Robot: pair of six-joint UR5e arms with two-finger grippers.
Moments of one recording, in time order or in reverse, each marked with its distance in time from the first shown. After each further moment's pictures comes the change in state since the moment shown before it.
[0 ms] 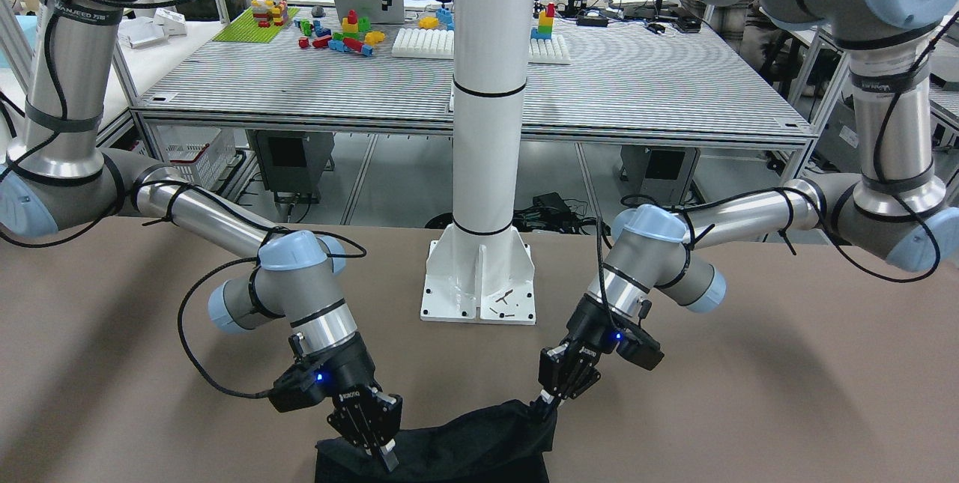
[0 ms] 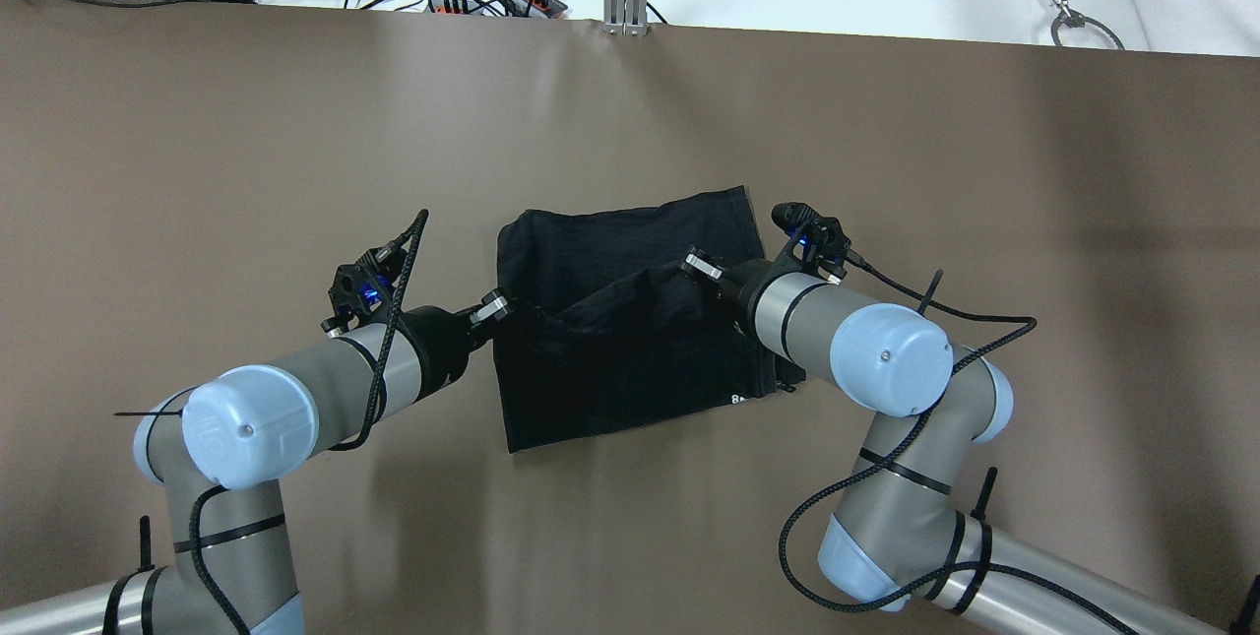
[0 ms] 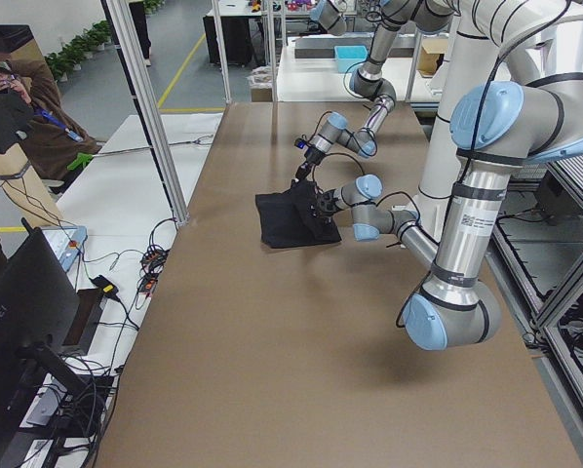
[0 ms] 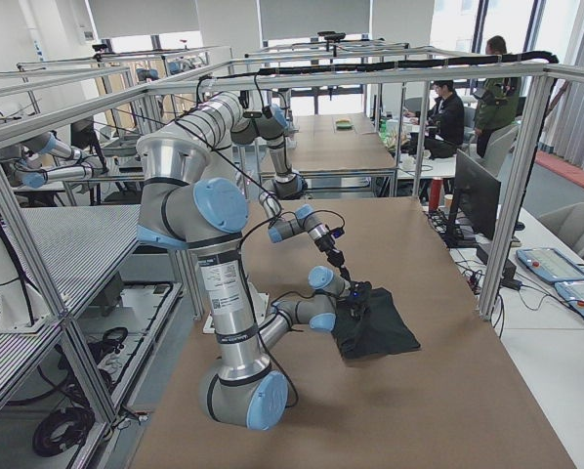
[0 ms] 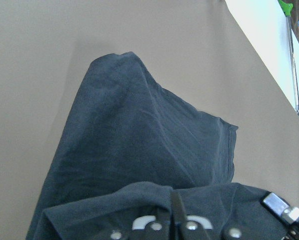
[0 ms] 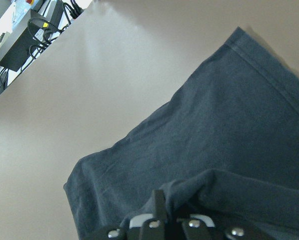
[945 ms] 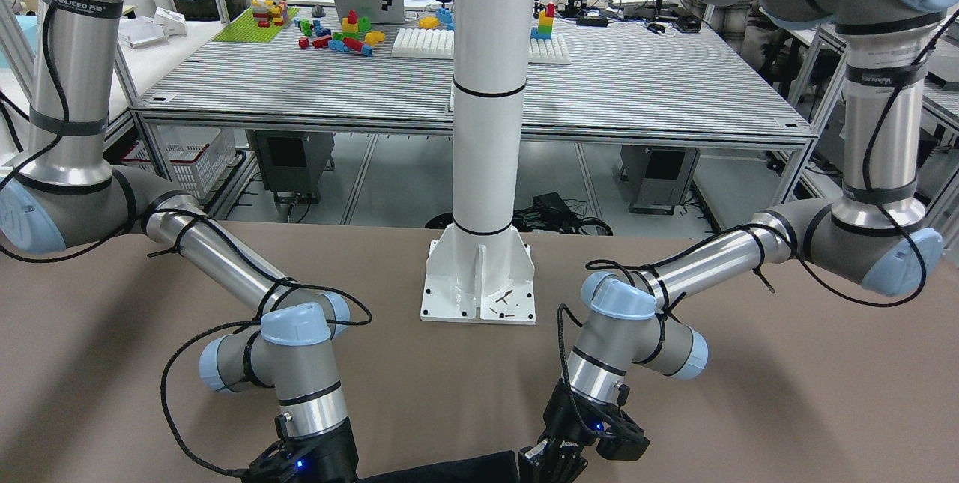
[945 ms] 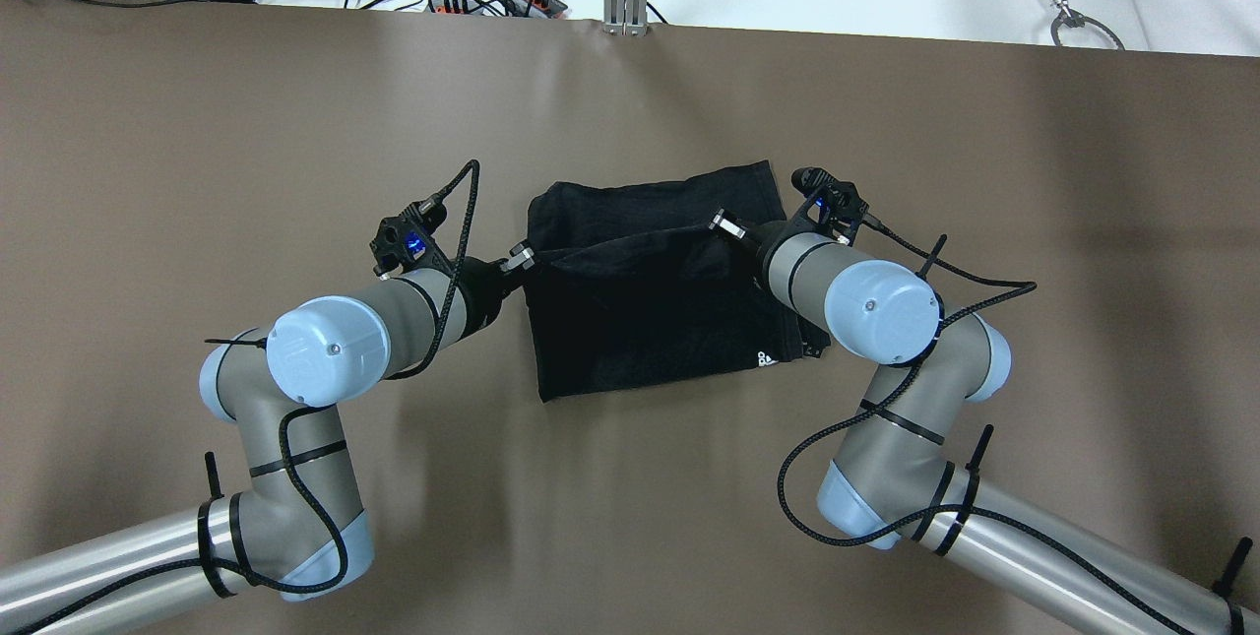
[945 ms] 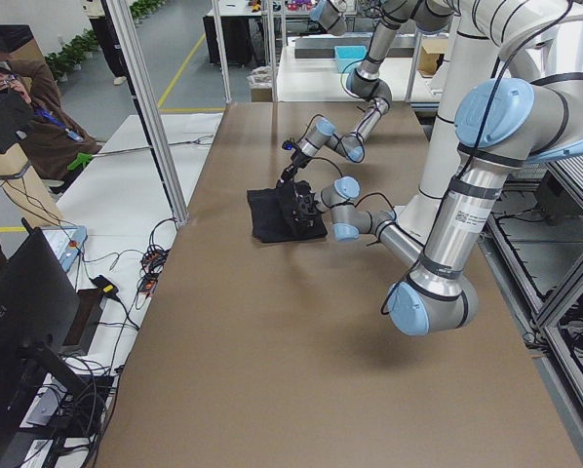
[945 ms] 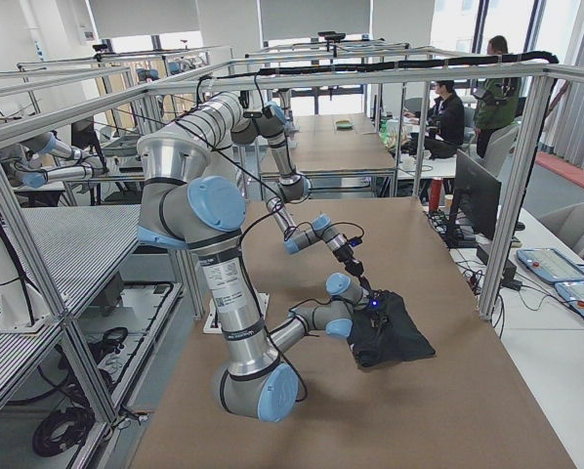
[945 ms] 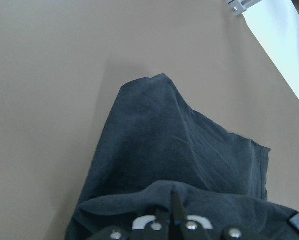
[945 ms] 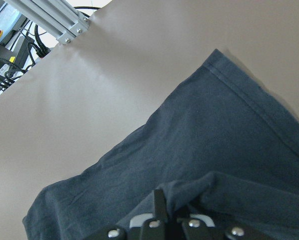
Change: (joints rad) left arm -0.075 -0.127 0.203 -0.009 -0.047 -0.001; right arm 0.066 0.041 -0.137 0.000 -0.031 -0.023
